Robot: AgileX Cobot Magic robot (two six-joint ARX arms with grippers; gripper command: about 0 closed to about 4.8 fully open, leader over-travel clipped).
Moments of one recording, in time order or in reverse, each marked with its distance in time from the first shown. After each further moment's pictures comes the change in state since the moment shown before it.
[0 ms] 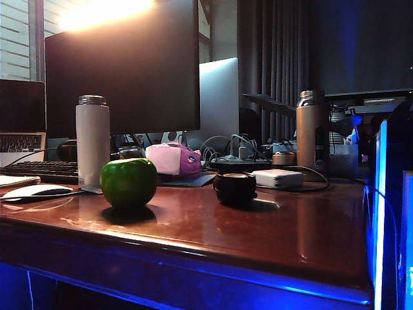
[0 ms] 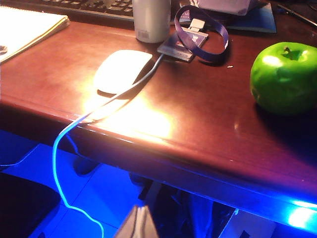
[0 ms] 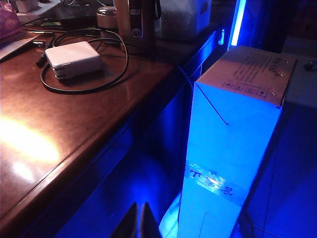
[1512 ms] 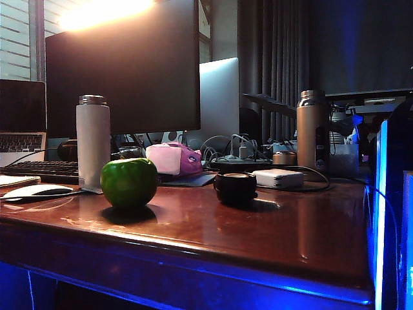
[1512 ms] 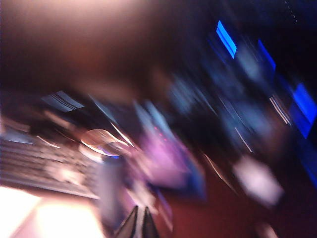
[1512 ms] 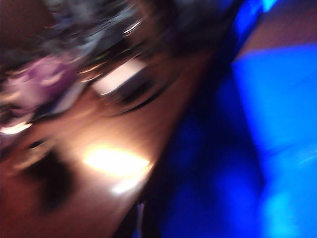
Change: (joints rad) left arm 0.000 0.738 0.980 0.000 0.210 -0.064; right arm 0.000 0.000 0.000 0.023 -0.150 0.433
